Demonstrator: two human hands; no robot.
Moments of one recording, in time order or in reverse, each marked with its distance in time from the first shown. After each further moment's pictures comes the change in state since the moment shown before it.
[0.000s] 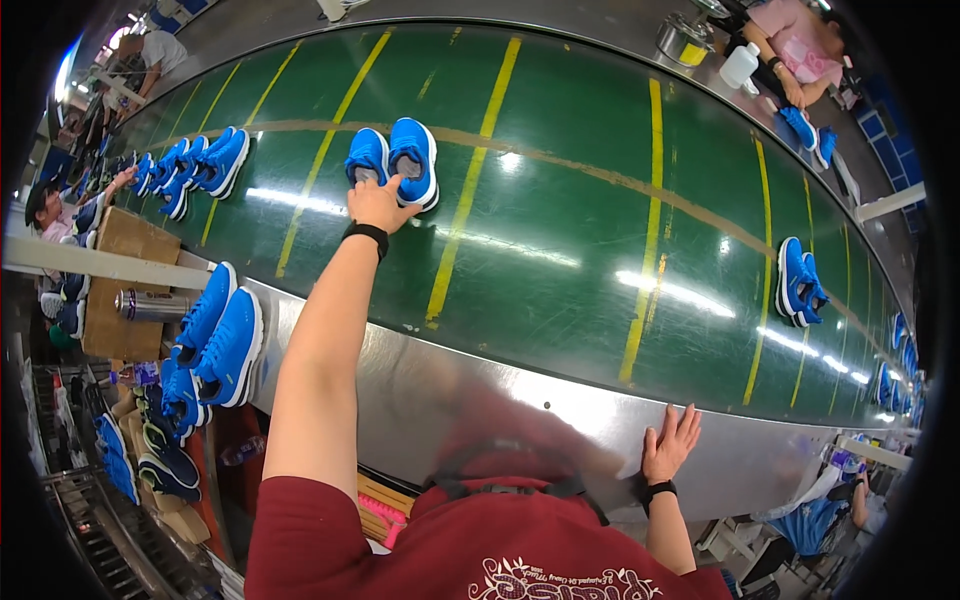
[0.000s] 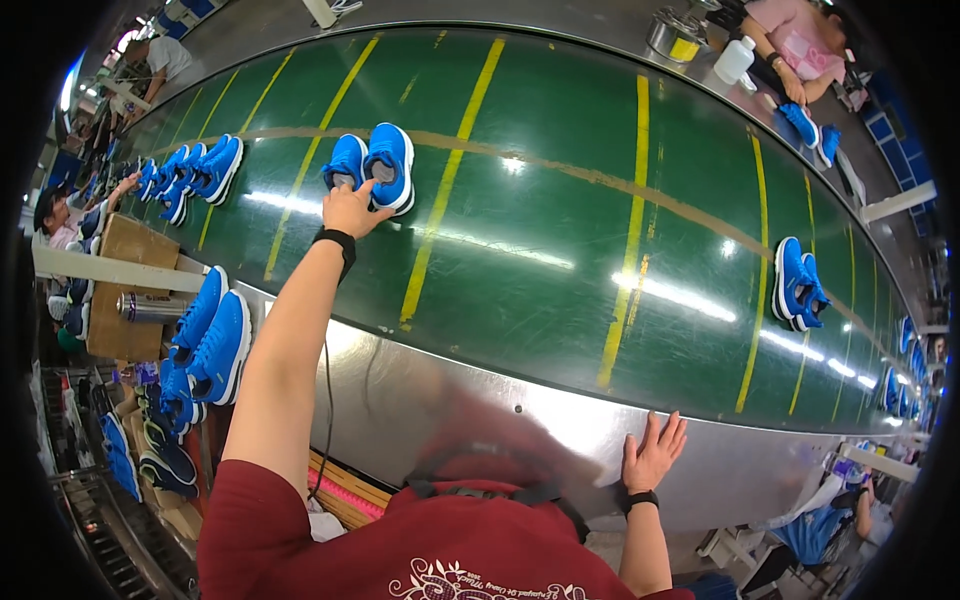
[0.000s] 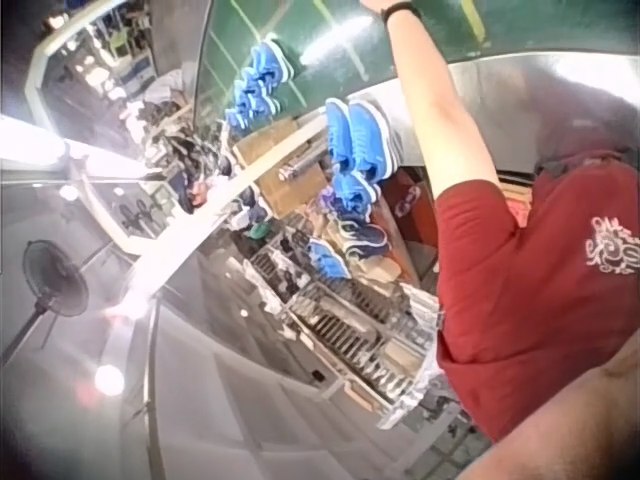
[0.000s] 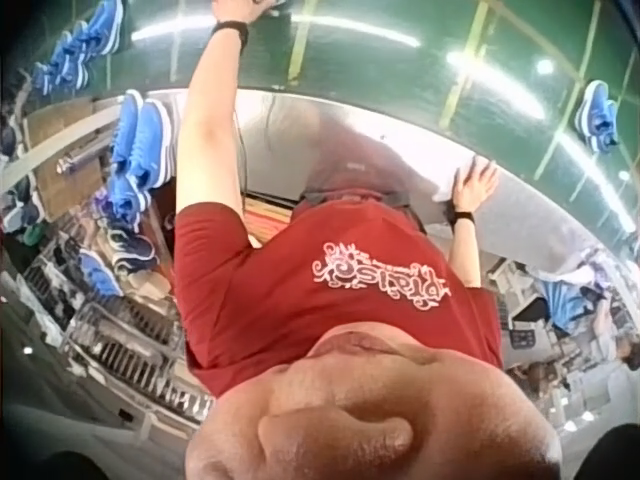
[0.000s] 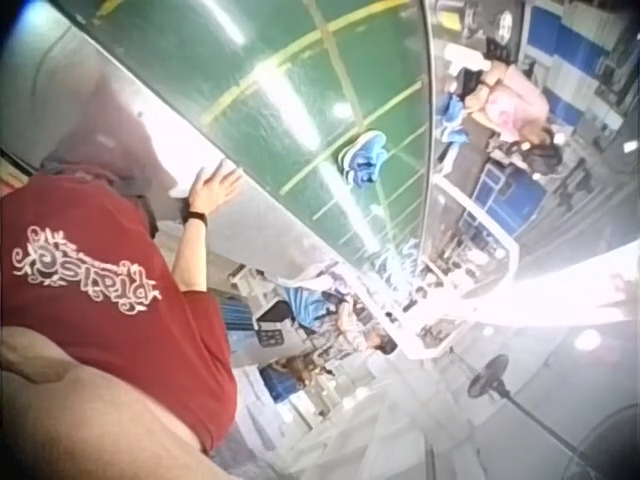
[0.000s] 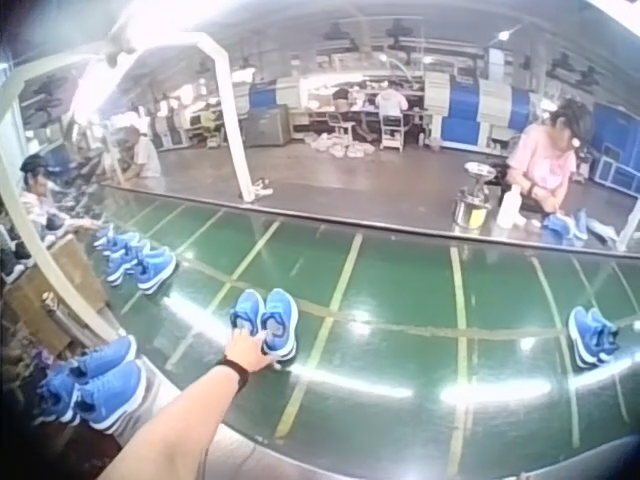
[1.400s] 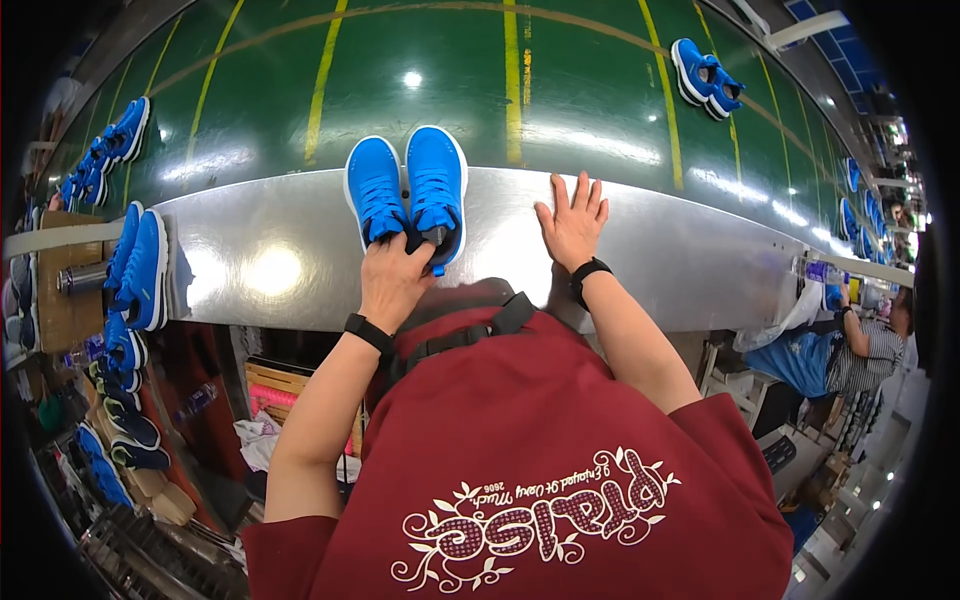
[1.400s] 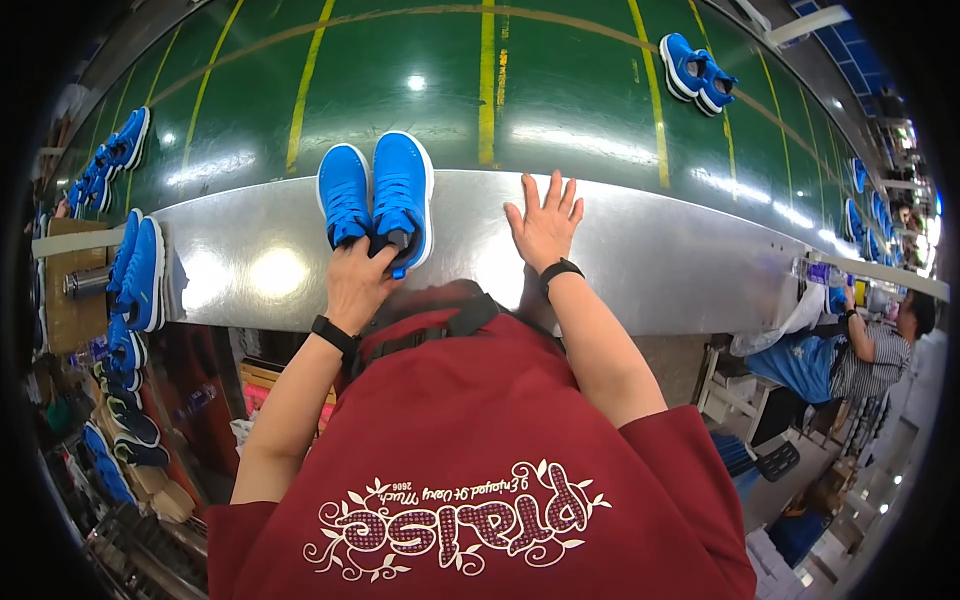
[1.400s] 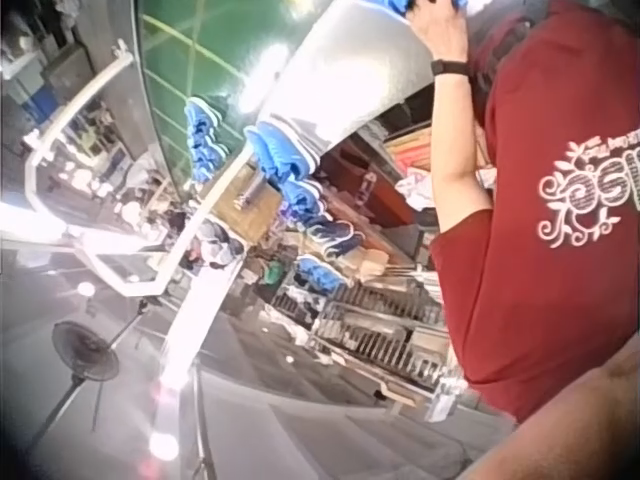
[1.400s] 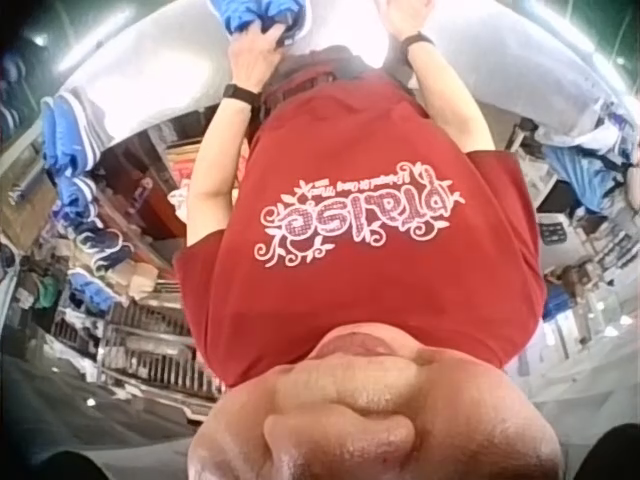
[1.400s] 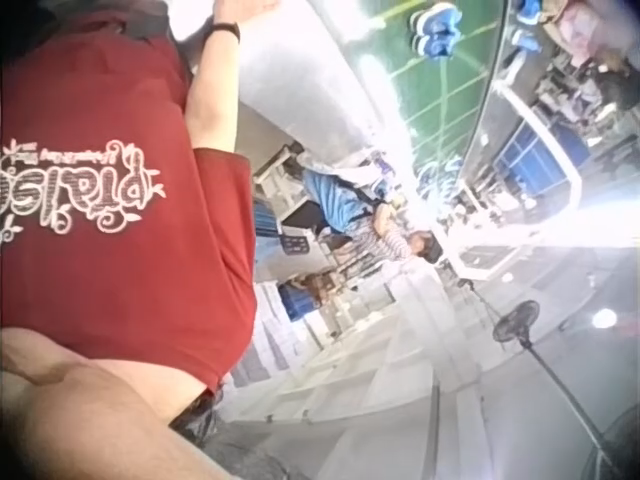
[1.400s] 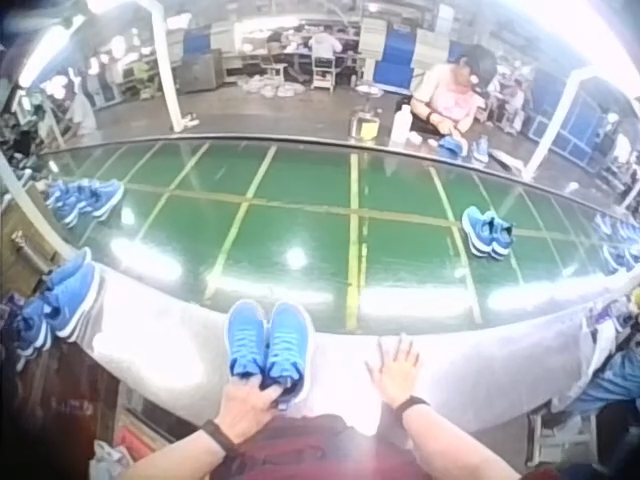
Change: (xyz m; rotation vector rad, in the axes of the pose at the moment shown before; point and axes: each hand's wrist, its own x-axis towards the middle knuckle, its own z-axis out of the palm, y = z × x) left_hand -0.407 0.173 0.029 -0.444 0.234 0.648; right_hand 0.005 0.022 0.033 -0.015 0.075 -0.129
